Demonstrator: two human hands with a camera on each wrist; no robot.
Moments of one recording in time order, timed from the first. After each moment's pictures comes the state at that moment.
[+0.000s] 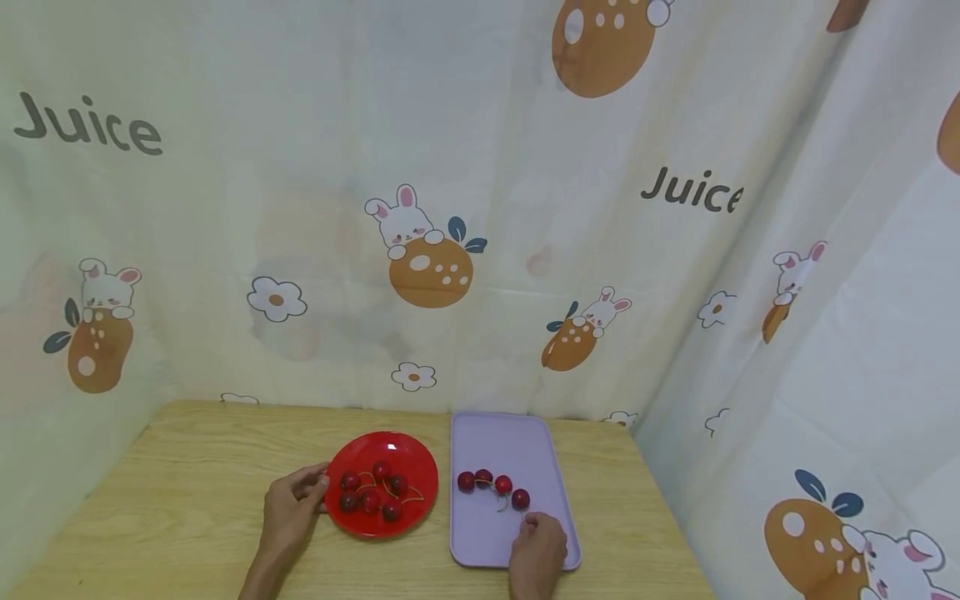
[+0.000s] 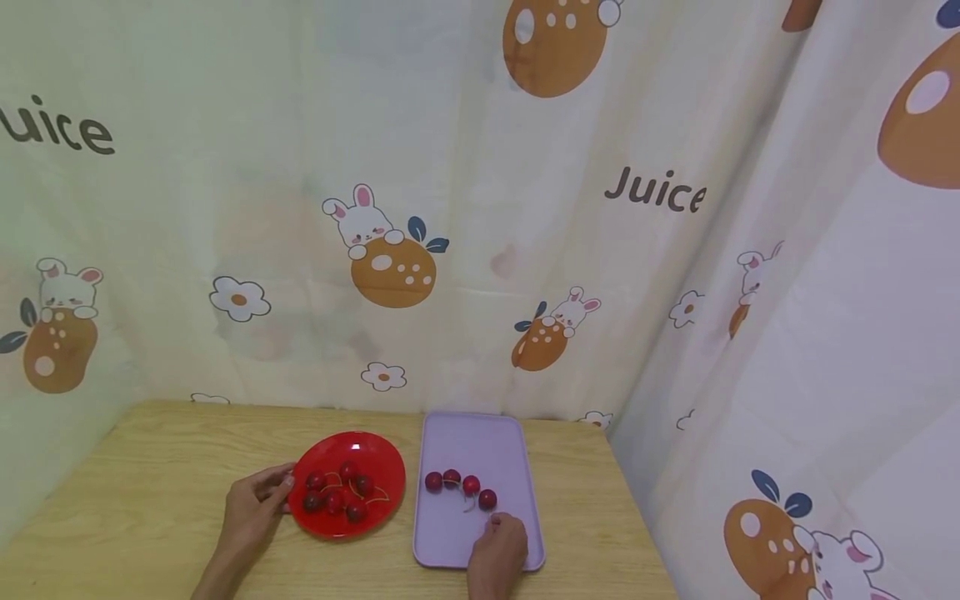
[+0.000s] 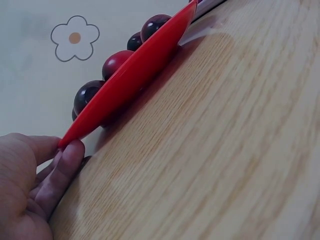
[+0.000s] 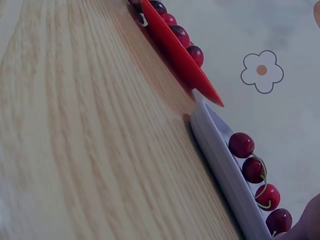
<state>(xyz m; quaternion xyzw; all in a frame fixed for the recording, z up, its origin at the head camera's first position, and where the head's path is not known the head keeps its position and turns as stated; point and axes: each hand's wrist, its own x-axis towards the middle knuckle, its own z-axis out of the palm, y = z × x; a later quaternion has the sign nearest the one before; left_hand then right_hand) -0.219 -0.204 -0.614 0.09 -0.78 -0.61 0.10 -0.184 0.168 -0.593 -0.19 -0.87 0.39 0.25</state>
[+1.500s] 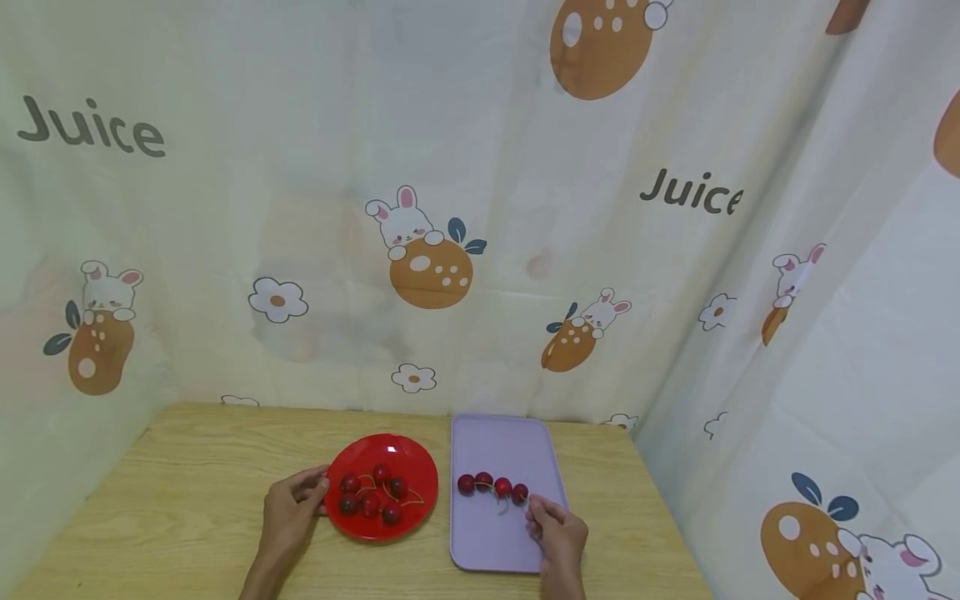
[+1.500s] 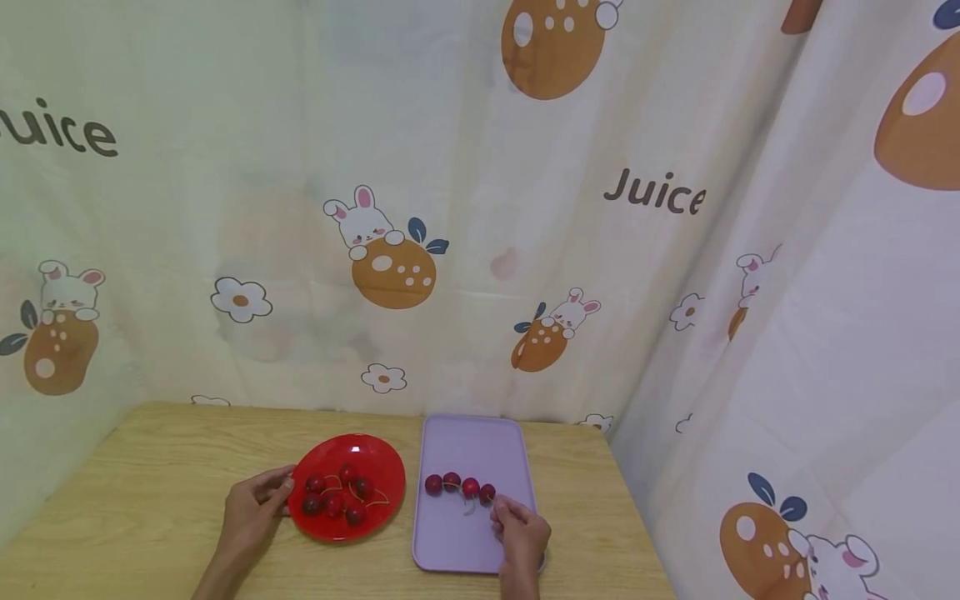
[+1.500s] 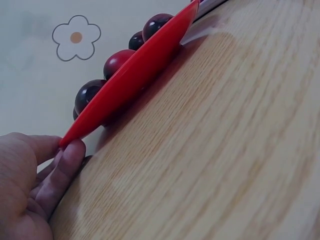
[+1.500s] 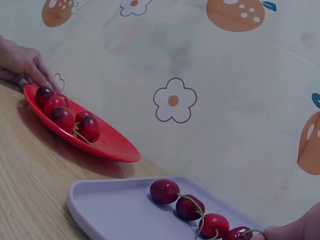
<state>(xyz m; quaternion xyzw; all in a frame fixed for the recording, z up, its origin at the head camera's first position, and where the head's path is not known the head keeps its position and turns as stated) -0.220 -0.205 -0.615 0.08 -0.79 -0.60 0.11 -0.204 0.204 -0.570 -0.23 -0.60 0.76 0.10</state>
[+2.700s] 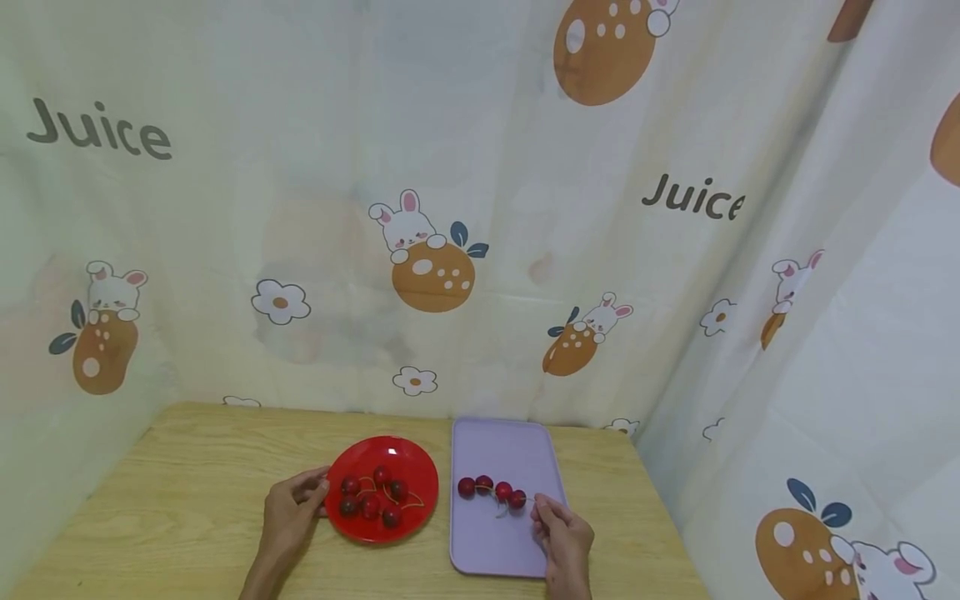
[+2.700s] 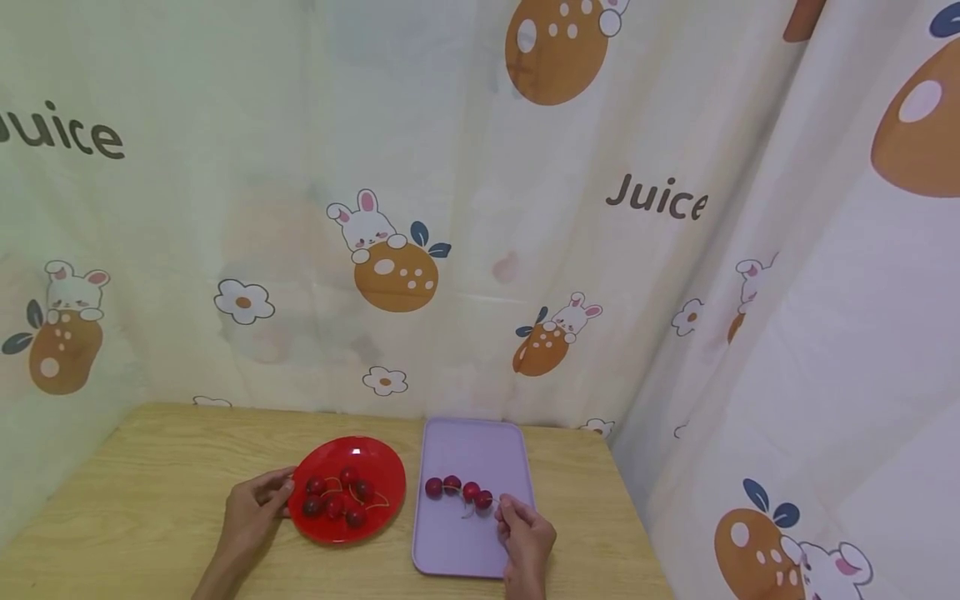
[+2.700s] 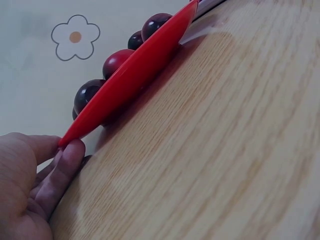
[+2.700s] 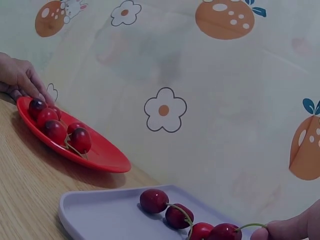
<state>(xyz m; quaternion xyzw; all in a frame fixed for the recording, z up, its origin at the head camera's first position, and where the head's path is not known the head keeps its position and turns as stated) -0.219 -0.204 -0.614 0.09 -0.79 -0.60 0.11 -0.202 0.213 -0.561 -0.24 -0.56 0.79 0.07</state>
